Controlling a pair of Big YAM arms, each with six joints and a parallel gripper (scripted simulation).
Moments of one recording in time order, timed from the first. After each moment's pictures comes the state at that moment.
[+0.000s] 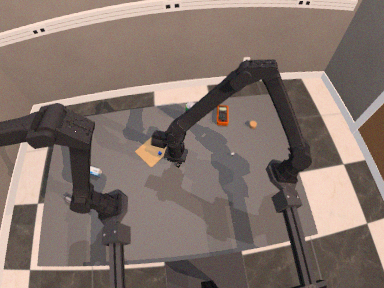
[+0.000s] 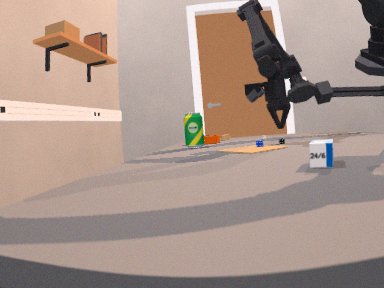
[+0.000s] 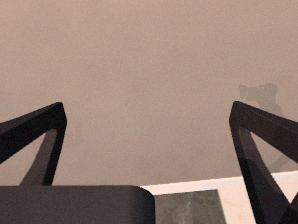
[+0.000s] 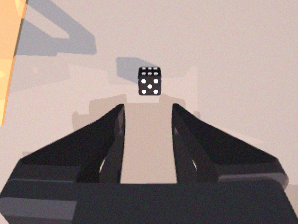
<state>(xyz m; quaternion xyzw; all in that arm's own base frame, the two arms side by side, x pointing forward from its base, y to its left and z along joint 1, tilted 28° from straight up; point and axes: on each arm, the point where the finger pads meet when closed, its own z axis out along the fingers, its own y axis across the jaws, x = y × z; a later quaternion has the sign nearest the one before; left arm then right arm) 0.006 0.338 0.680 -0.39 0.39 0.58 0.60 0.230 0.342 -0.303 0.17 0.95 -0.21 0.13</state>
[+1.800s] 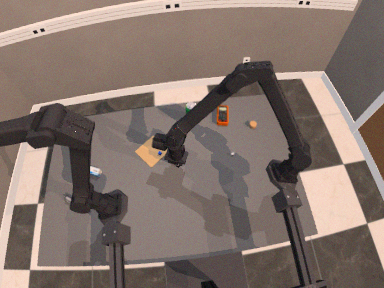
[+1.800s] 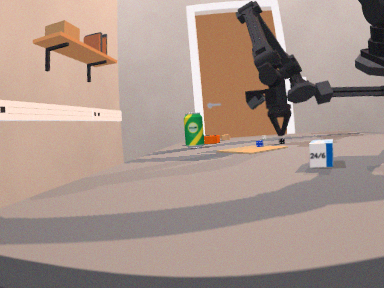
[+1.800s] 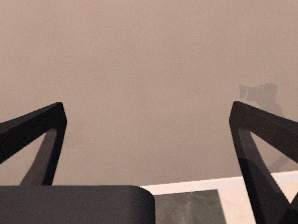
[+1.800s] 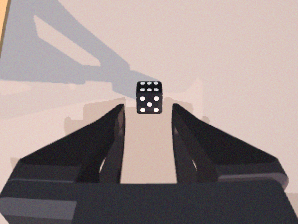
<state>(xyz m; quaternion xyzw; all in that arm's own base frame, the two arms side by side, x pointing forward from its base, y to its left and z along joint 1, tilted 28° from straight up) 0.006 0.338 0.680 -0.39 0.39 0.58 0.60 0.234 0.332 -0.324 0.17 0.95 -0.21 0.13</state>
